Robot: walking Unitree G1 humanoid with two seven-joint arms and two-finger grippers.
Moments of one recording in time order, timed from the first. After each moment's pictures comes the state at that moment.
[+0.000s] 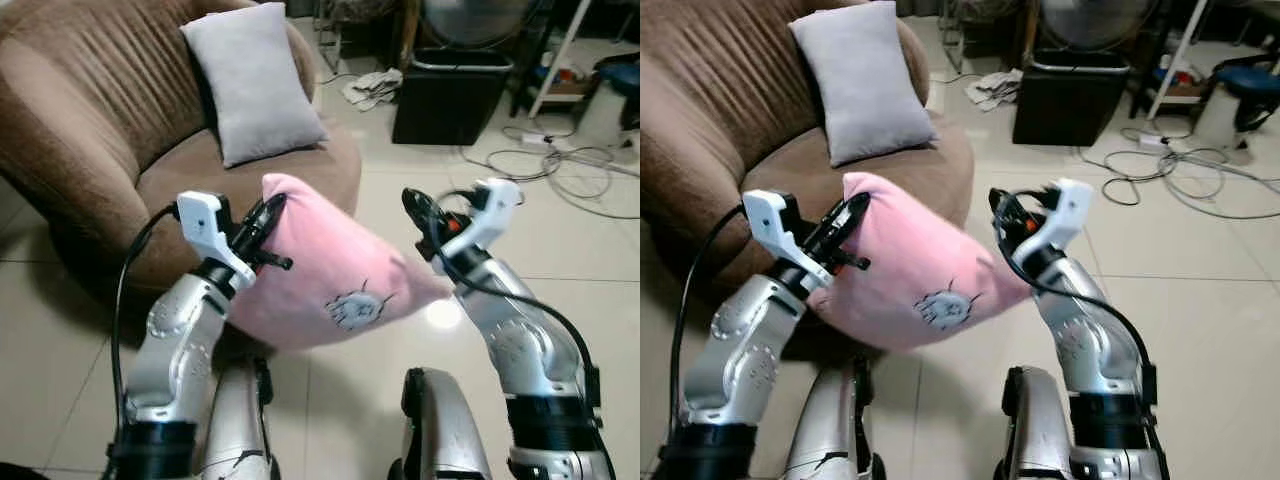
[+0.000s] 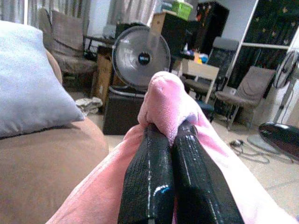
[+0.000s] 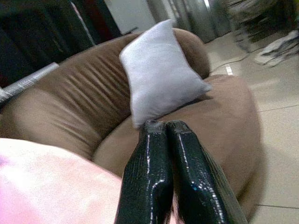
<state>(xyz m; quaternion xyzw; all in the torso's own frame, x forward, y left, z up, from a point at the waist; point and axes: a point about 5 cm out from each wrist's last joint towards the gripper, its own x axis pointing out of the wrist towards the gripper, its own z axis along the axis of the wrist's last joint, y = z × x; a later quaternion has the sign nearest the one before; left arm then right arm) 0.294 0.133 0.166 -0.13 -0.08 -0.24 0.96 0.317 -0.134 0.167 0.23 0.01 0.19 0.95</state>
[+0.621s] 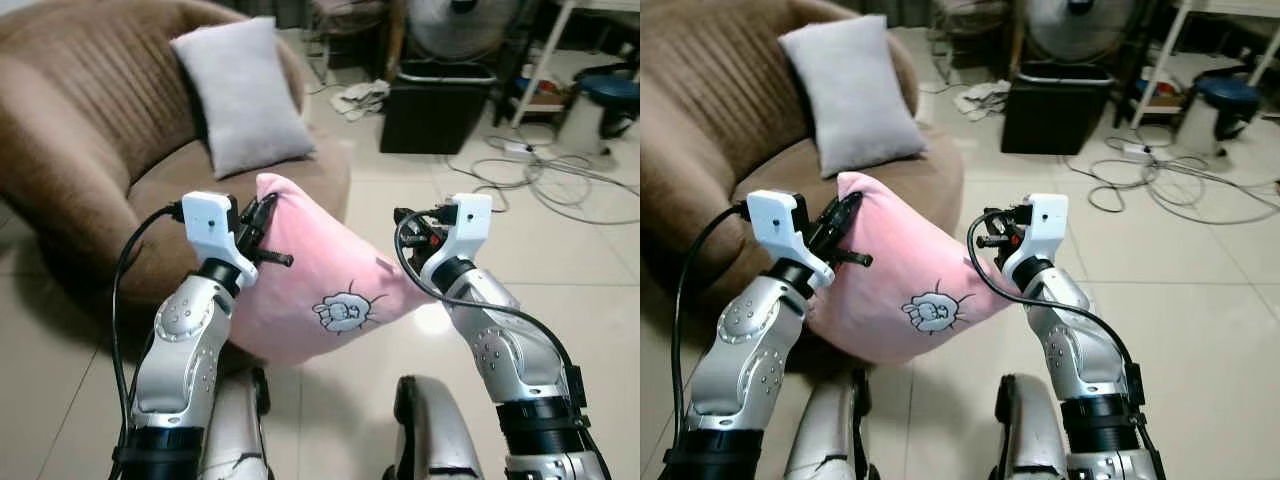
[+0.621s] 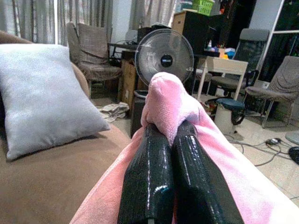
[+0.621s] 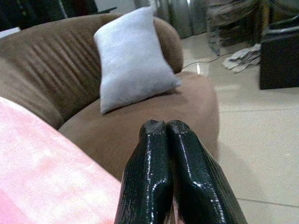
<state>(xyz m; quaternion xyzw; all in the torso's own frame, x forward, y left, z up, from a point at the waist) 0.294 0.134 0.167 -0.07 -0.08 -0.17 0.98 0.316 -0.129 0.145 0.14 0.03 0.17 0.97</state>
